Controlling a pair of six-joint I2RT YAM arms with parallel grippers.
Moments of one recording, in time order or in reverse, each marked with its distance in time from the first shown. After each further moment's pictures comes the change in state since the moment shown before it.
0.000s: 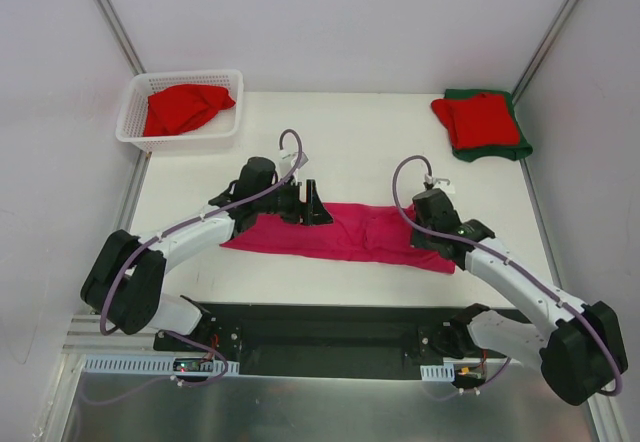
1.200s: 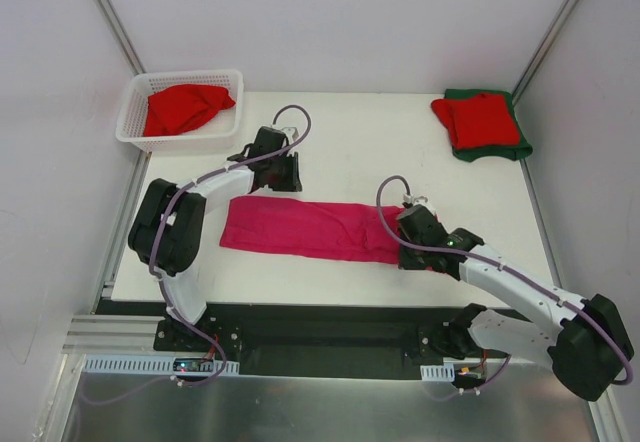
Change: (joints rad) left arm 0.112 0.370 0.381 -0.264 -0.371 0.205; right arm 0.159 0.006 -0.028 -0.067 -0.113 0.048
